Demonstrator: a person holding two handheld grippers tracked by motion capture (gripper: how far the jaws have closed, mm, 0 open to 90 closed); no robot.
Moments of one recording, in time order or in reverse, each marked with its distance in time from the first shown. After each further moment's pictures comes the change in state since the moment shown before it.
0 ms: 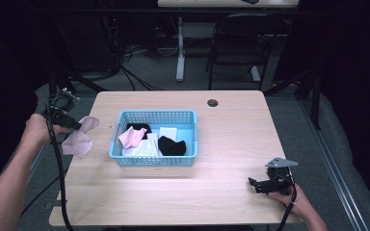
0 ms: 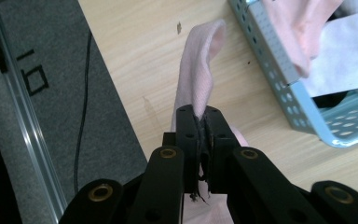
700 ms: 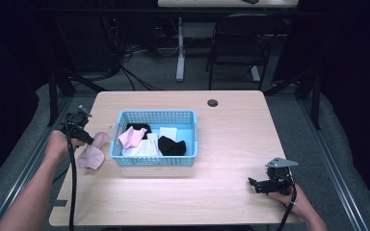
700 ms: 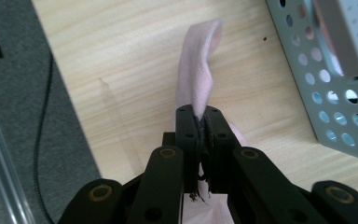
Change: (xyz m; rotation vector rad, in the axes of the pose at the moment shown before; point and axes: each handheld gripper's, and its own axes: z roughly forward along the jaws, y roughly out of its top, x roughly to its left) left arm -0.006 -0.015 0.085 0.070 -0.071 -0.094; right arm 0.000 0.000 0.000 -0.002 0.004 0.002
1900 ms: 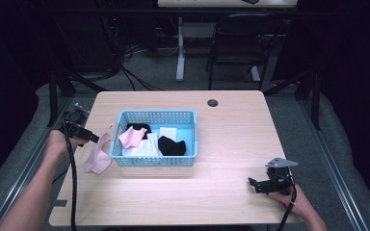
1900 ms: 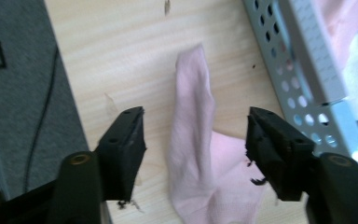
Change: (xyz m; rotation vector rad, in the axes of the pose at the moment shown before) left arm -0.002 0.003 -0.026 -0.106 0.004 -0.037; right arm 0.000 0.000 0.000 0.003 -0.004 -0.002
